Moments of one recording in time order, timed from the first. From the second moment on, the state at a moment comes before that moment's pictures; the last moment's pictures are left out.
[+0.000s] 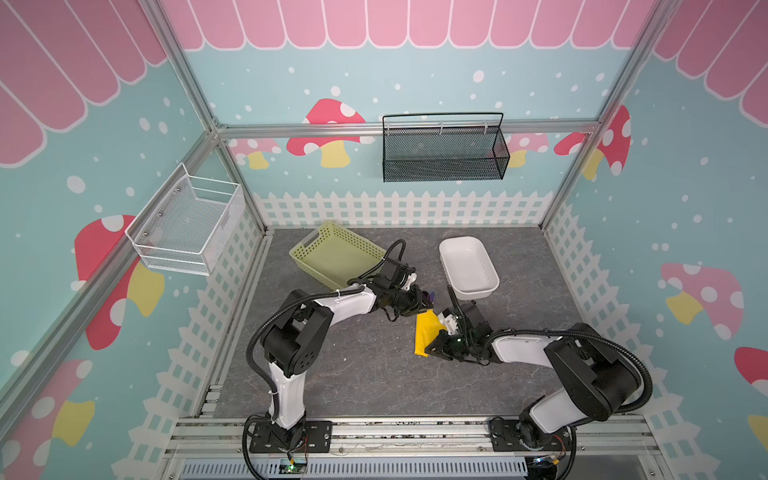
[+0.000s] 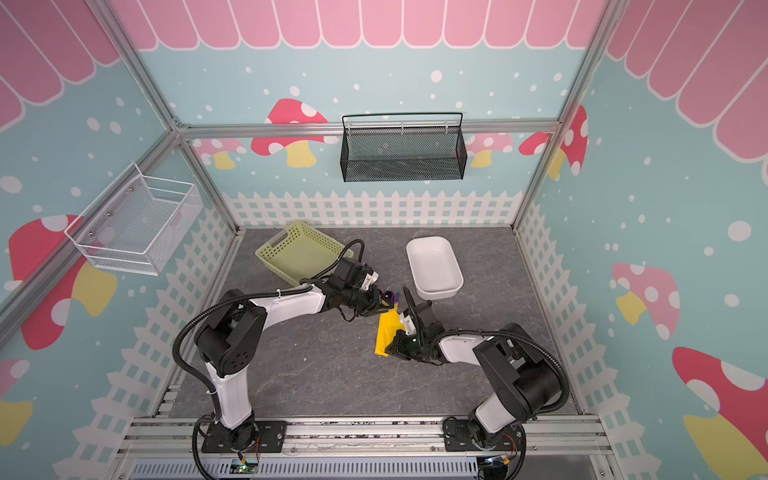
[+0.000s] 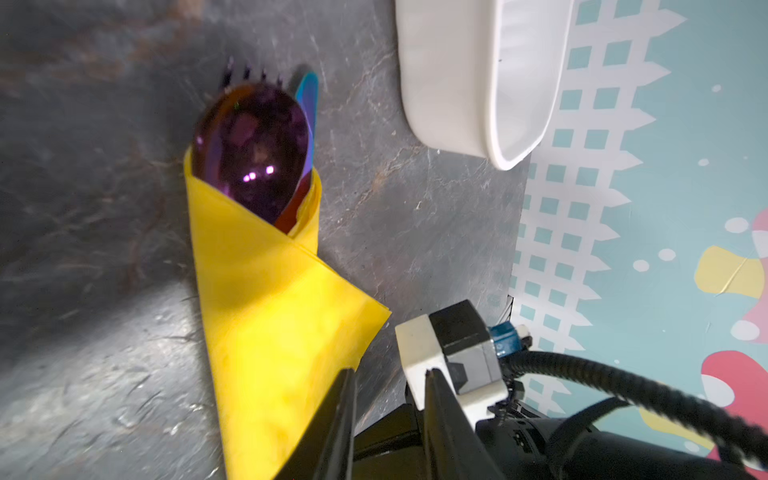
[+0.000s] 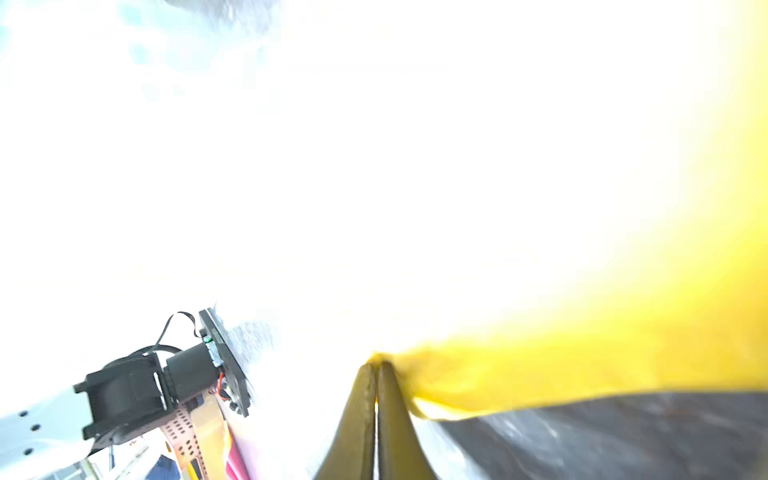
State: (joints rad) left arm -0.61 1.93 1.26 -0.17 0.62 -0.88; right arm 0.56 1.54 0.52 0.06 -0.56 0.80
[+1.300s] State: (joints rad) left arm -0.72 1.96 1.14 -0.39 0.70 -0.63; right arm 0.56 1.54 0.59 -0.11 -0.52 0.75
